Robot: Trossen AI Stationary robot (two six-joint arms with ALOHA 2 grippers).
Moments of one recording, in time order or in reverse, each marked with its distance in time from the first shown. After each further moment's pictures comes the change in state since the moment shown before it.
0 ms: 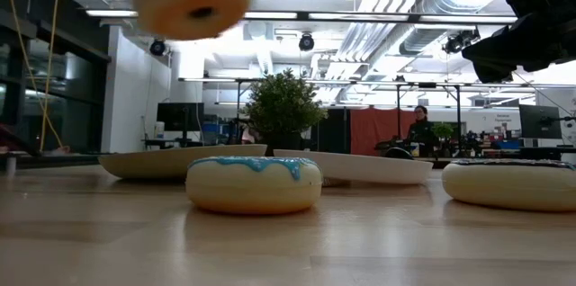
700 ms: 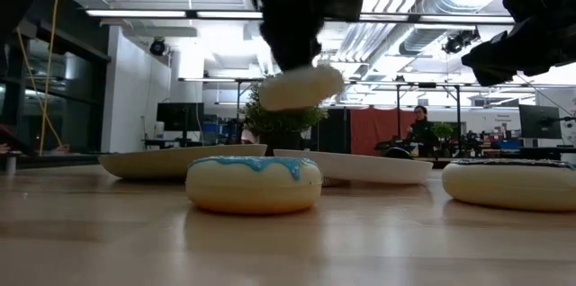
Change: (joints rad) left arm 0.237 0.334 0.340 -0.109 -0.006 0.289; right arm 0.000 0.033 0.000 -0.003 -0.002 0.000
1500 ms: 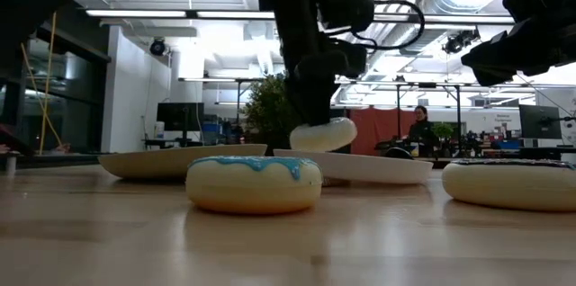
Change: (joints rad) left arm 0.183 0.095 0.000 0.121 -0.008 -0.026; right arm 0.000 0.007 0.000 0.003 0.002 0.000
